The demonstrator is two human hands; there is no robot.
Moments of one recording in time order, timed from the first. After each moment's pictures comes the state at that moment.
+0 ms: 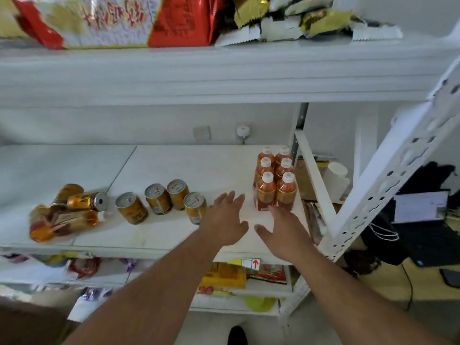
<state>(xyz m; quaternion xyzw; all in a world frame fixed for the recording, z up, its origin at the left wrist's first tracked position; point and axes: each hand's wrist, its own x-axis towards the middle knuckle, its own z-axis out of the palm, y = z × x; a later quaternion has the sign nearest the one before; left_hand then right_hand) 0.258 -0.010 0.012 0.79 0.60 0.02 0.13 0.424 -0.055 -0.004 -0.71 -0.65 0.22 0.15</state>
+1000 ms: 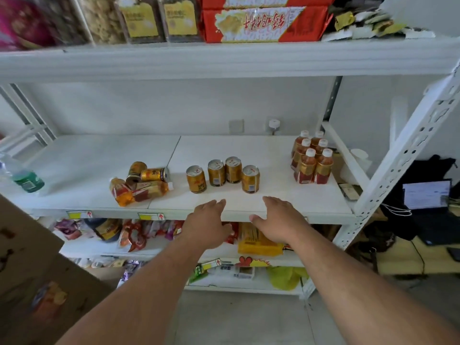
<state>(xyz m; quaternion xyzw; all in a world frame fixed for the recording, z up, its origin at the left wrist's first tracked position) 0.033 -0.152 0.026 0.76 0.64 0.01 0.15 0.233 -0.167 0.044 -0.70 -0.68 0.21 0.05</state>
